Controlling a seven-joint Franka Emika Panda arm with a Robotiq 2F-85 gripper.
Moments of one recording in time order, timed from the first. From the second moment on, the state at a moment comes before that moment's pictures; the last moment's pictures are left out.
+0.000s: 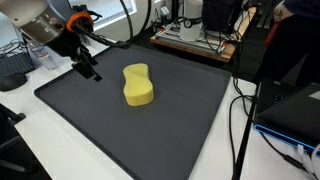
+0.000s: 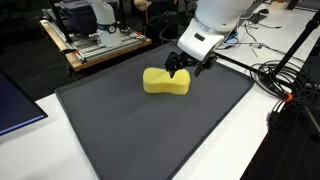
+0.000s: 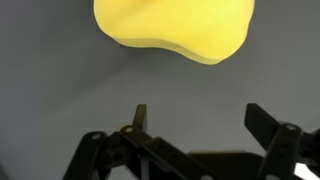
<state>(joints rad) -0.11 0.98 0.04 -0.81 0.01 1.49 0.48</state>
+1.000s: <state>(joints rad) -0.29 1.07 0.13 -0.68 0.19 1.30 0.22</state>
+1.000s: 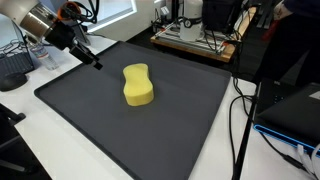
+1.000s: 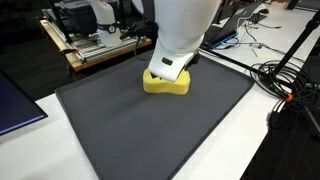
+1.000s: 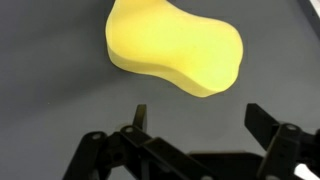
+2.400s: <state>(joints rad) -0.55 1.01 0.19 -0.85 0.24 1.27 -0.21</state>
